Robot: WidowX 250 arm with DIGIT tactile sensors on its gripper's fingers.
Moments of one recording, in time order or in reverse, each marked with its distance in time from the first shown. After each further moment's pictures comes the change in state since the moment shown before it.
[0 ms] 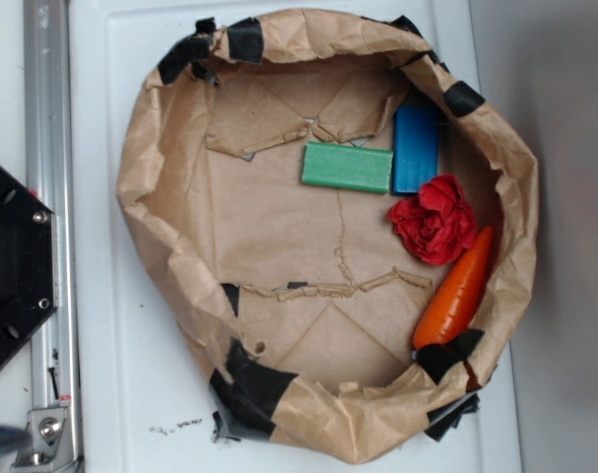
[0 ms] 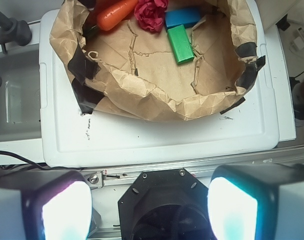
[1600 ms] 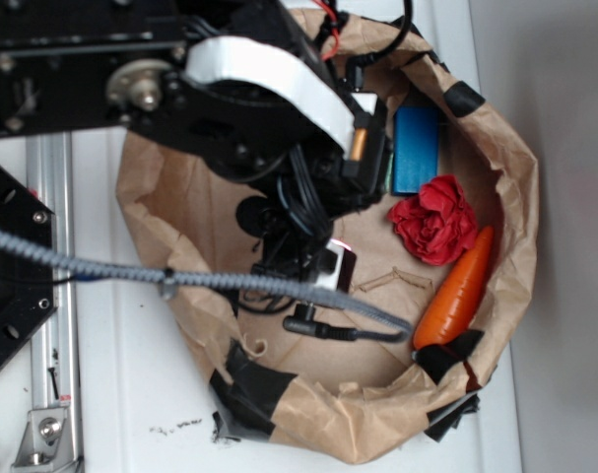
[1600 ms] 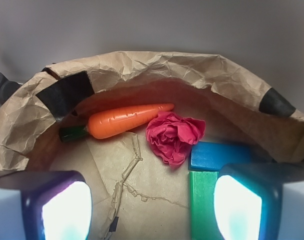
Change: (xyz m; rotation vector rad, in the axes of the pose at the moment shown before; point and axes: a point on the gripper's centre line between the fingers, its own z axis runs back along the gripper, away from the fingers) arm 0.144 0.029 -0.109 -0.074 -0.403 -0.283
